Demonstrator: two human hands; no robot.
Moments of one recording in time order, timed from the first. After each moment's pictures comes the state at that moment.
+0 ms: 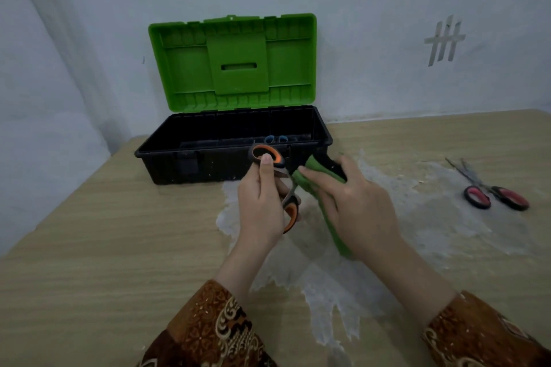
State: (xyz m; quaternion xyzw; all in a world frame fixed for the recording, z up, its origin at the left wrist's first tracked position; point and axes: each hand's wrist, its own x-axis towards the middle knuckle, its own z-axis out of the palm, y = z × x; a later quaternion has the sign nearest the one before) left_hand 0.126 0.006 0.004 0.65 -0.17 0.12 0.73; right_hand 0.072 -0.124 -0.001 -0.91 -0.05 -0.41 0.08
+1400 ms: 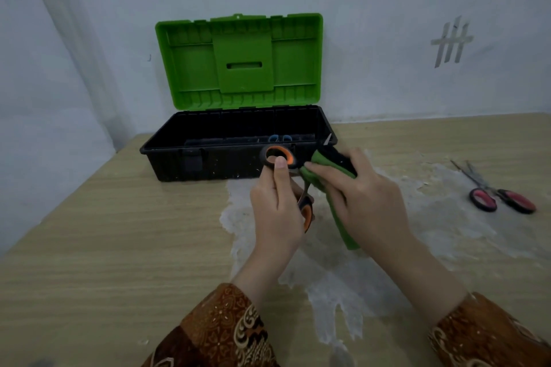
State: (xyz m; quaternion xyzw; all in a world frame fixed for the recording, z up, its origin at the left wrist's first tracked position) left_hand 0.110 -0.005 0.000 0.65 -0.20 0.21 0.70; right_hand 0.069 -0.125 0.009 -0.89 -0.07 -0.45 0.08
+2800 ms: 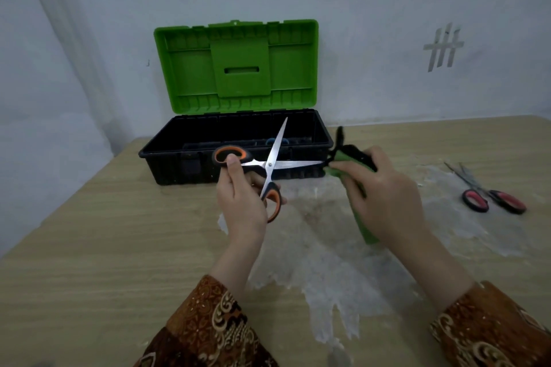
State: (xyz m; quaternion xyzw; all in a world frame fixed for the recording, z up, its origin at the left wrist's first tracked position) left_hand 0.129 0.018 0.010 0.58 -0.08 0.14 0.80; right_hand 0.069 -0.157 0.007 -0.90 -0.02 -0.43 0.09
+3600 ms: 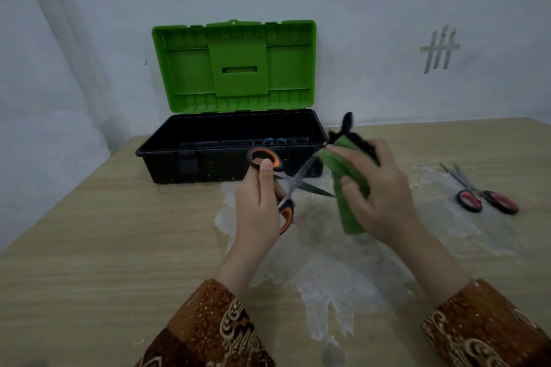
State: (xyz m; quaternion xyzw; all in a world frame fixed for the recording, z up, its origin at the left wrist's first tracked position) left_hand 0.126 0.012 -0.003 0.66 -0.23 0.17 0.69; right_hand 0.064 -0.152 0.015 -0.87 -0.07 -0.44 0.21
